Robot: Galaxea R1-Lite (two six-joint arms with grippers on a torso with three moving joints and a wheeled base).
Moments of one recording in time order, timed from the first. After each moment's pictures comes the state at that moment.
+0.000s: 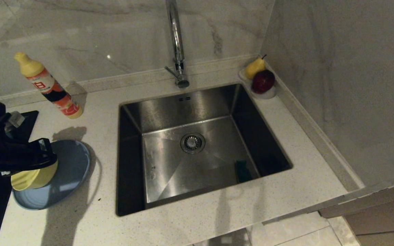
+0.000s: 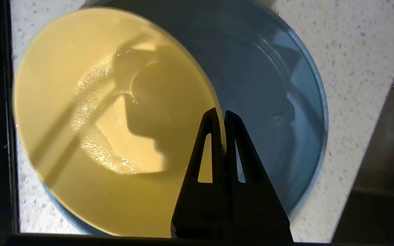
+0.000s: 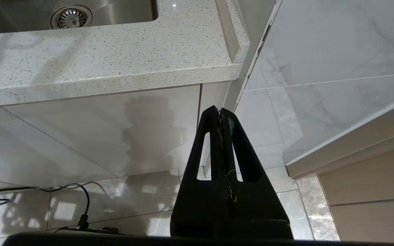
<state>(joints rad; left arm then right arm) 0.31 1.64 -1.00 0.02 -0.14 -0.19 0.01 0.00 0.00 0.00 0.03 -0.03</state>
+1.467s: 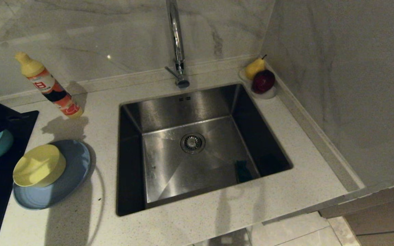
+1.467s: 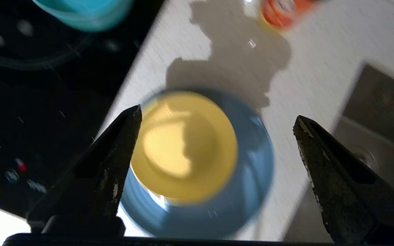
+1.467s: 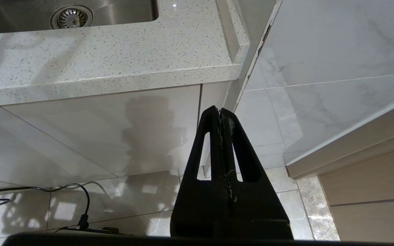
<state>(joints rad) 0.38 1.43 -1.17 0.17 0.03 -0.41 0.01 0.00 0.00 0.00 0.03 -0.03</state>
